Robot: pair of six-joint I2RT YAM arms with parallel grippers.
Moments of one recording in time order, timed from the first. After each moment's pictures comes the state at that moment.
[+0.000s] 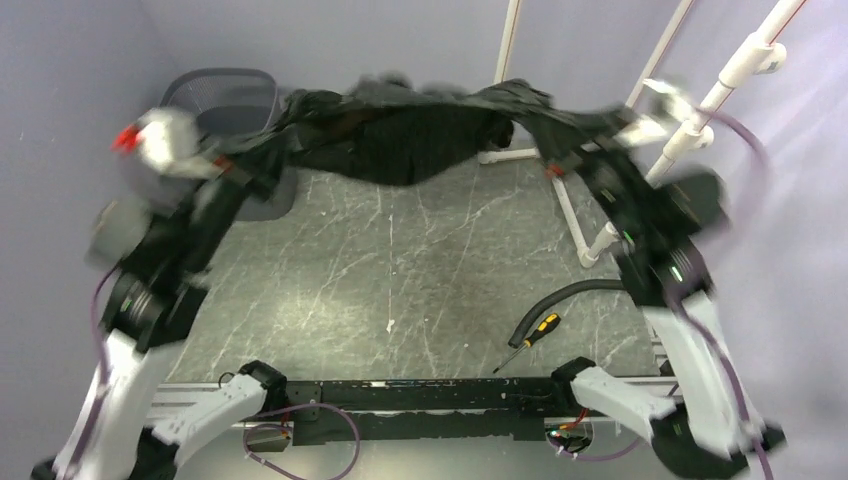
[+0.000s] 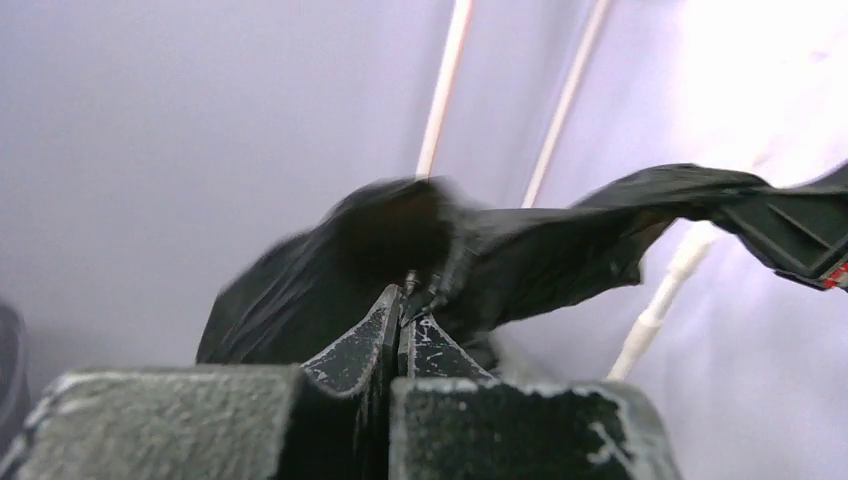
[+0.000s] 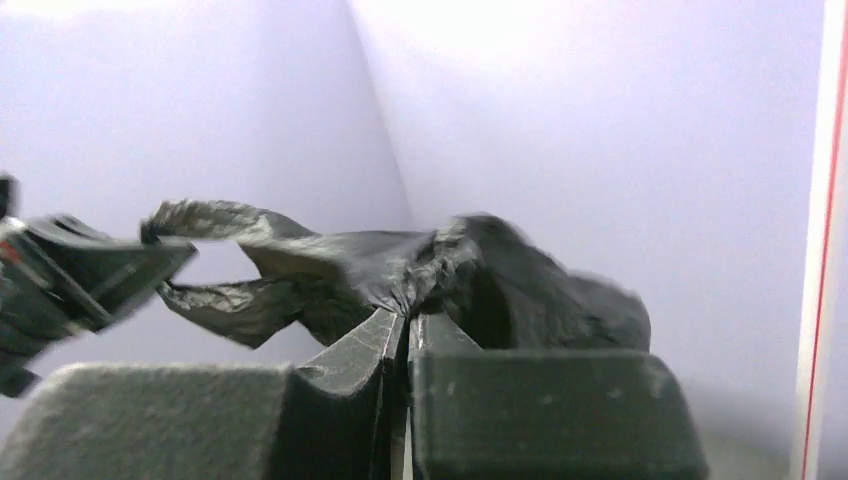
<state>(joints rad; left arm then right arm) -0.50 0.94 1.50 -0.26 0.01 -0.28 0.47 1.09 1.55 -0.14 -0.19 0.40</state>
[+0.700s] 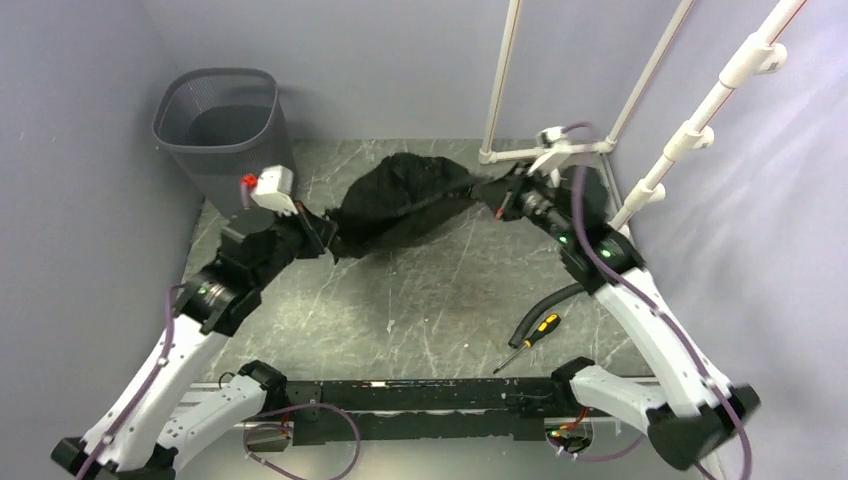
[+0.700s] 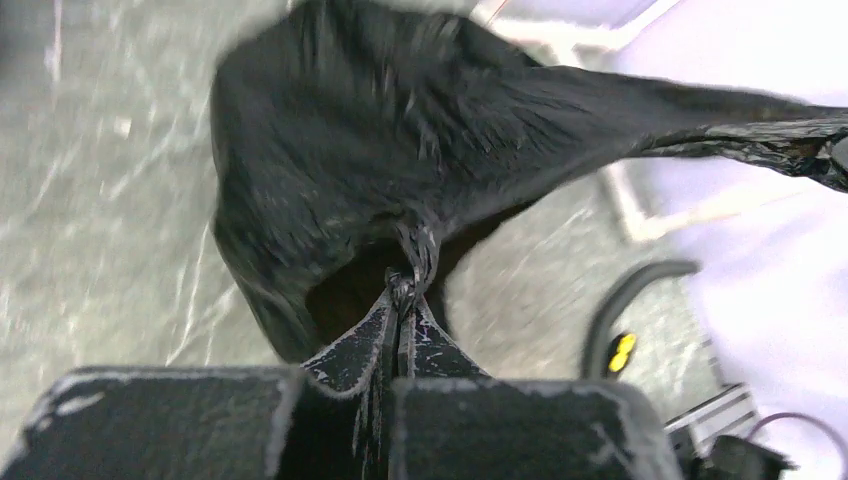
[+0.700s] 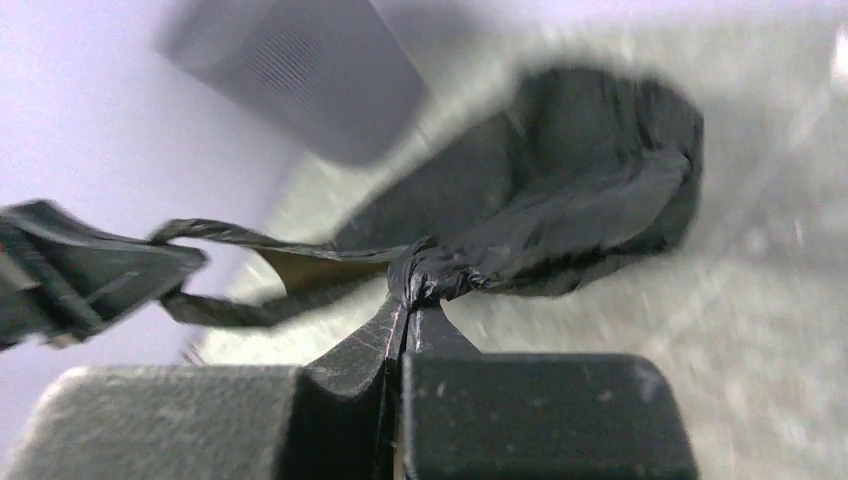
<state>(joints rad) -0.50 0.82 0.94 -0.53 -0.08 -0.57 0.46 1.08 1.09 -0.35 -0.17 0.53</state>
